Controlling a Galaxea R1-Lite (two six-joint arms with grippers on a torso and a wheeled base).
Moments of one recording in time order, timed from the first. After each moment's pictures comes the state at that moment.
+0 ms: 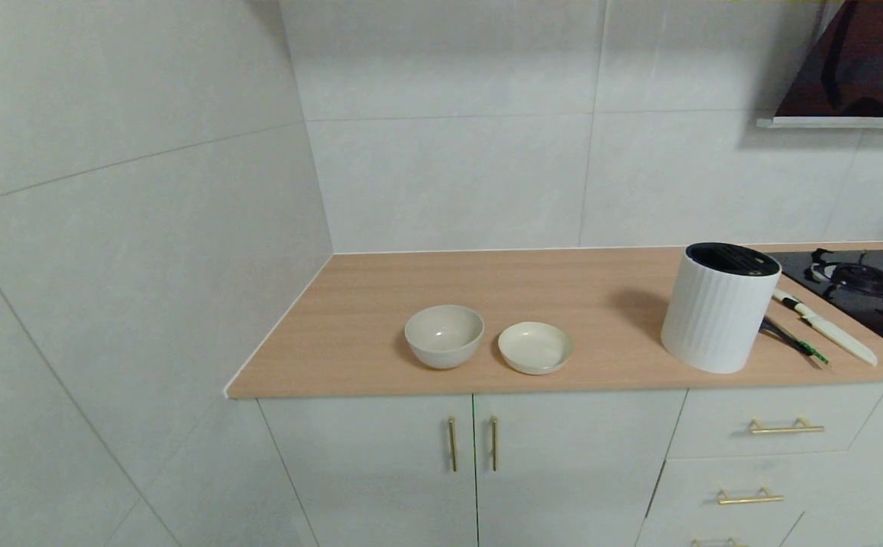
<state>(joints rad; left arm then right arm) 0.00 0.00 0.00 0.00 0.00 0.00 0.00 0.00 0.00 0.00 0.05 -0.01</state>
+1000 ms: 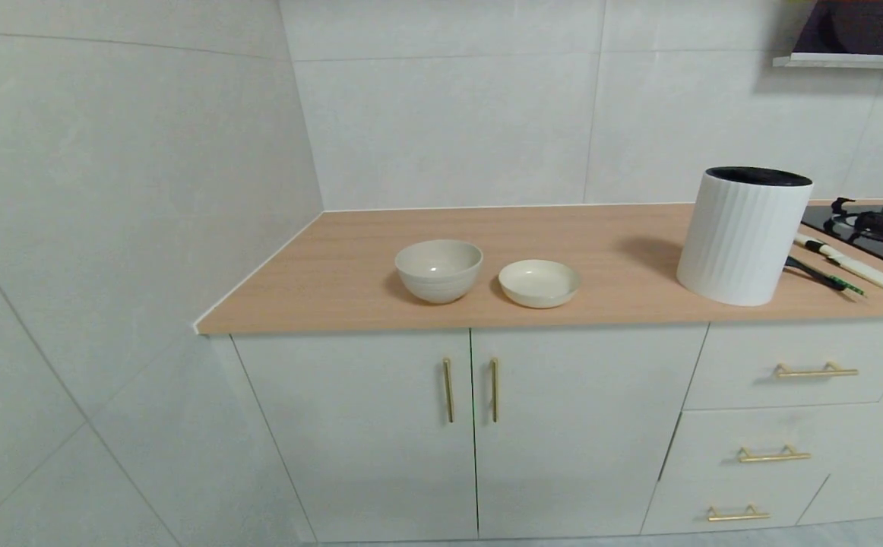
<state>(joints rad) 0.00 0.00 0.00 0.00 0.00 0.00 0.00 0.00 0.00 0.00 0.05 -0.01</state>
